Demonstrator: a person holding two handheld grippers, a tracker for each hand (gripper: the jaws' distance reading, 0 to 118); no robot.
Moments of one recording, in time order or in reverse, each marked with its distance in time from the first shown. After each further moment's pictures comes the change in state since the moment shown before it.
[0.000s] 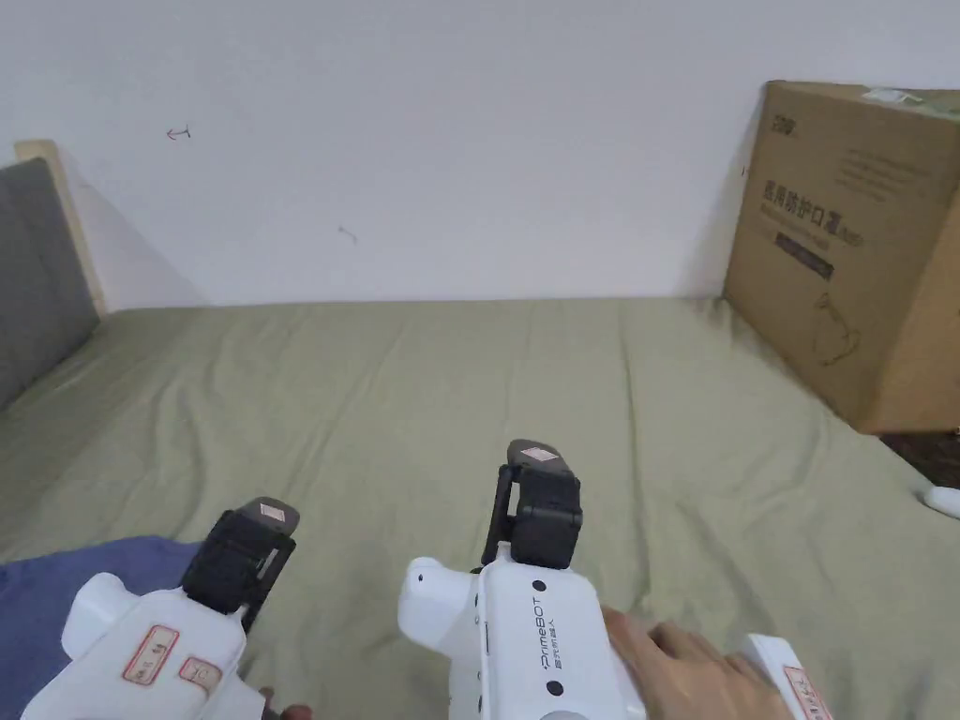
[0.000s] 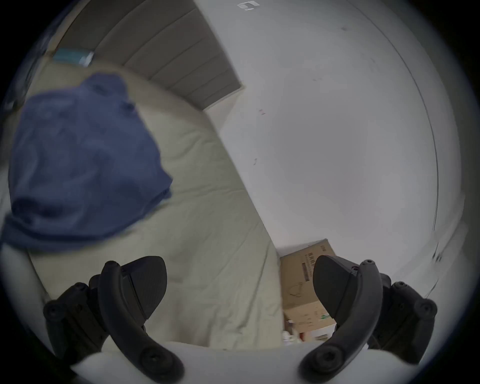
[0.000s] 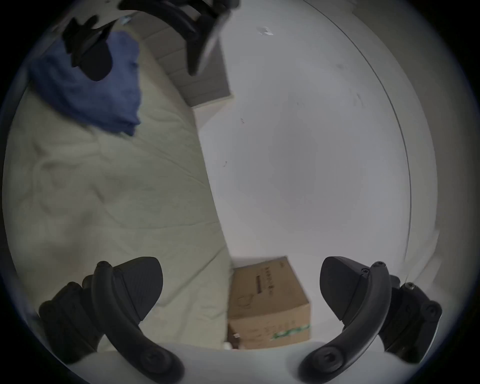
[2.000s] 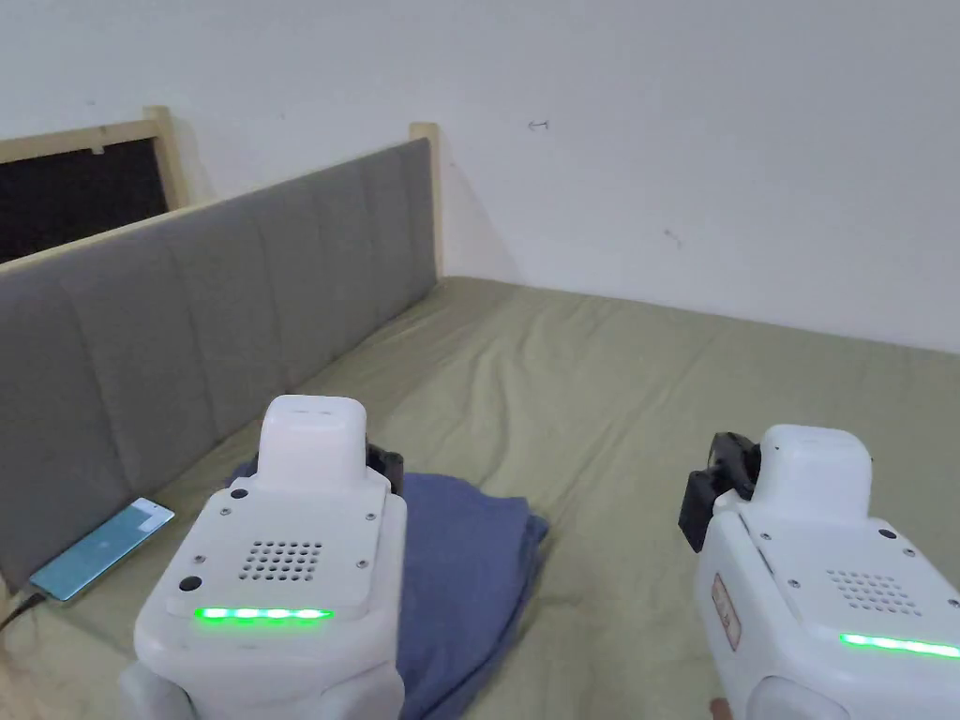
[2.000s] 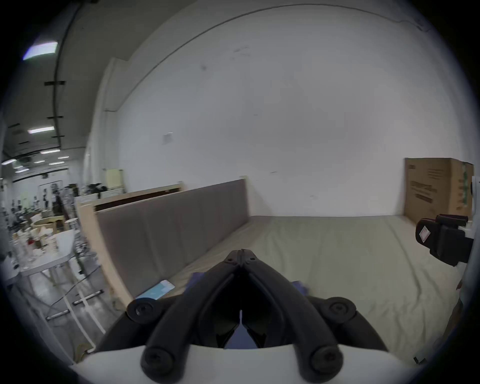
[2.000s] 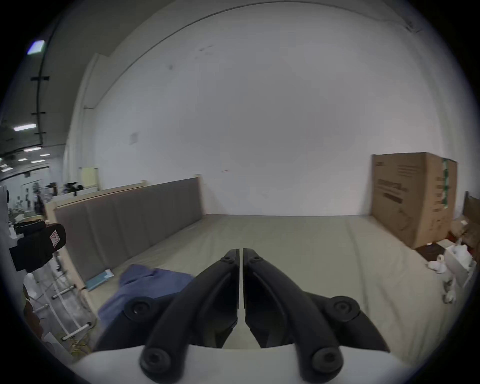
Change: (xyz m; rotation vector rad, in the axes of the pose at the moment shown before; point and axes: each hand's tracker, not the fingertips) left arm 0.033 0.080 0.110 0.439 0.459 -1.047; right arm 0.057 0.073 -0.015 0.175 0.408 -1.306
